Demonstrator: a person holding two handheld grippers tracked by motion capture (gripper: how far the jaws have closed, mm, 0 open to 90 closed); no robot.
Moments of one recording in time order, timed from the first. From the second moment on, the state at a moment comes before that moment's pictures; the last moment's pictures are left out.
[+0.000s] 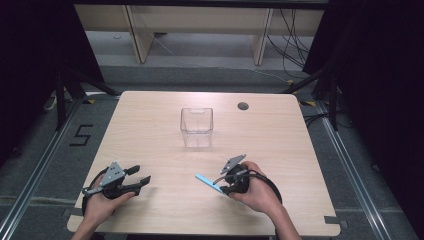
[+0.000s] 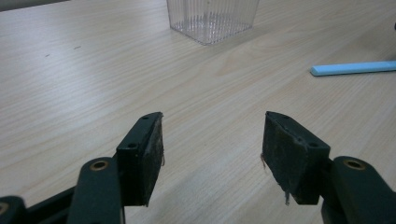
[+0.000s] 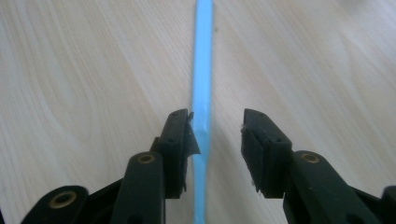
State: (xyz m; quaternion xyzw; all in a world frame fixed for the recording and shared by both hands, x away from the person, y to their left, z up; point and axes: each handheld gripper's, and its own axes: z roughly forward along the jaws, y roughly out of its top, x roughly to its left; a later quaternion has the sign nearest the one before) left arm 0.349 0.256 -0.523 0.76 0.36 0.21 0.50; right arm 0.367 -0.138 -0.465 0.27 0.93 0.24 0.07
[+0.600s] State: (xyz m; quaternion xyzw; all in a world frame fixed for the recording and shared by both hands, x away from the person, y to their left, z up) left arm 0.352 0.237 -0.517 0.77 0.33 0.20 0.51; right arm 0.364 -0.177 -0.456 0.30 0.94 0.17 0.03
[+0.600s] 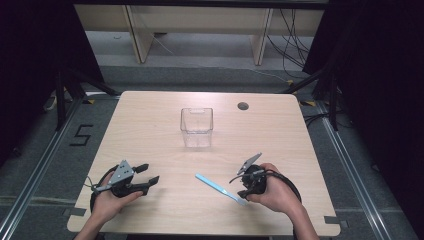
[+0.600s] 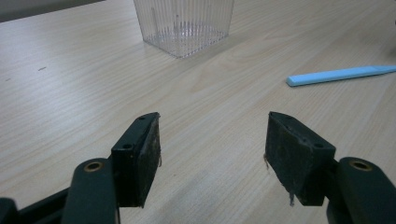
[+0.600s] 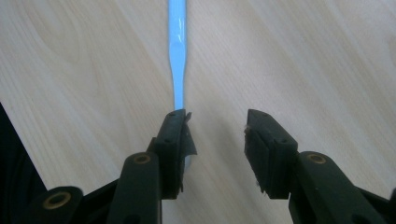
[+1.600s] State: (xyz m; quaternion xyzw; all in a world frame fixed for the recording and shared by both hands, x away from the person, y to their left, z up) left arm 0.351 0.236 -0.518 0.77 0.33 0.20 0.50; right arm 0.399 -0.101 -0.471 0.24 0.97 0.02 -0.02
